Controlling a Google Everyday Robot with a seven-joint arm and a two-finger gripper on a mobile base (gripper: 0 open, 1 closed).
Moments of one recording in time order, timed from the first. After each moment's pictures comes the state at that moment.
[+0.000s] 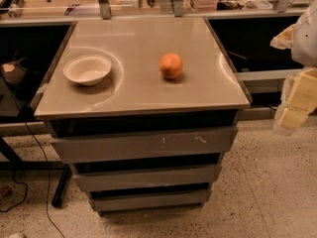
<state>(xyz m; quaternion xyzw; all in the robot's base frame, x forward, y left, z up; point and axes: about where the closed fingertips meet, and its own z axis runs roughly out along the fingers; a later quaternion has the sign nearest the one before) 0.438 -0.217 0.976 -0.60 0.78 -0.03 0.16</state>
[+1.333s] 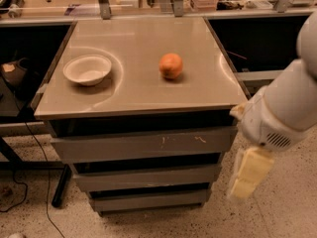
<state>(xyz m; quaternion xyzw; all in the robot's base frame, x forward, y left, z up) 0.384 -0.157 0.860 -0.60 0.78 0.06 0.14</state>
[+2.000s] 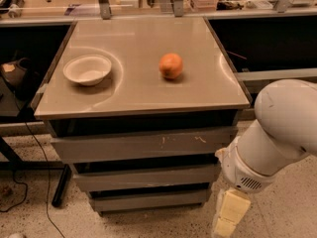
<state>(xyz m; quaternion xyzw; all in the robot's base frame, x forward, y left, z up) 0.343 -0.136 0.757 -0.60 0.79 0.12 0.08</state>
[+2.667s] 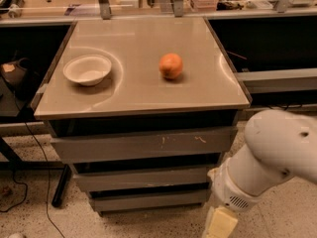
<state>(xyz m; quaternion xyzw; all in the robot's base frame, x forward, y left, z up) 0.324 -0.119 0.711 -0.57 0.80 0.16 0.07</state>
